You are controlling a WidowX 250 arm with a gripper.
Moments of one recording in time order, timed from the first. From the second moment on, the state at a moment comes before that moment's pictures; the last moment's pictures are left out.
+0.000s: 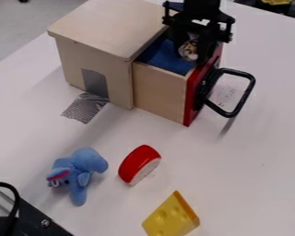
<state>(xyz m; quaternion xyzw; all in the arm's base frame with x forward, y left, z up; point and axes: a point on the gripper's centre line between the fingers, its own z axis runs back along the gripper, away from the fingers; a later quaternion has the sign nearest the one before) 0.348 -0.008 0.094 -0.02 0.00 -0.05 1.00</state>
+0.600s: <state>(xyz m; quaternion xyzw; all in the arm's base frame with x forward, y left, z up) 0.338 0.016 0.106 0.01 -0.04 -0.01 1.00</state>
